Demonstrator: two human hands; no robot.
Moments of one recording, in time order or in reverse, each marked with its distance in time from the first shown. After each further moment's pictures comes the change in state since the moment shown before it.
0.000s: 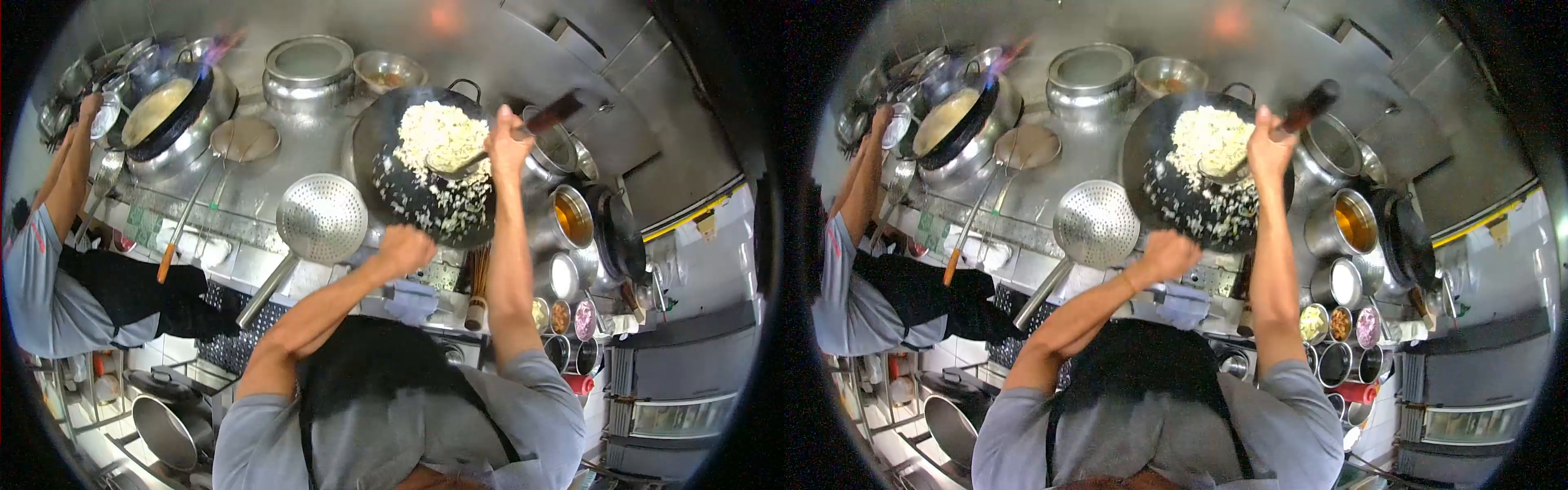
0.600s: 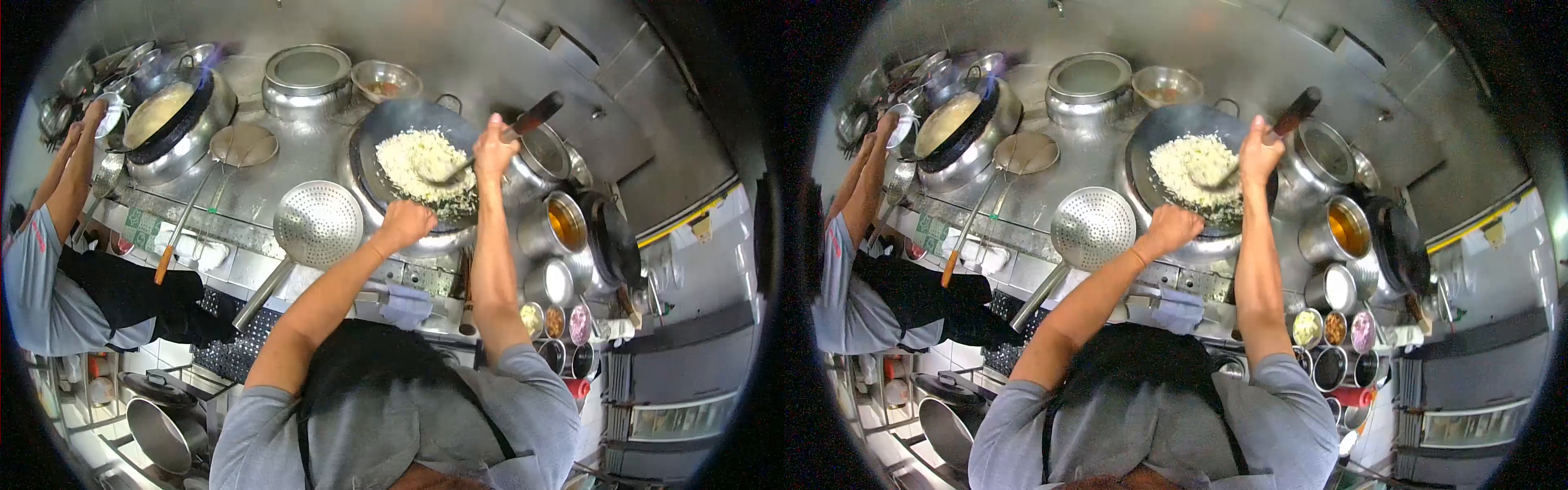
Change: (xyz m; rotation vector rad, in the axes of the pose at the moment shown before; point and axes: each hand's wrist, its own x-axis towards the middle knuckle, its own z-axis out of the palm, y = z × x) left_hand 0.054 -0.017 0.001 0.028 0.205 0.046; right_hand -0.004 0.009 0.015 0.245 0.082 0.049
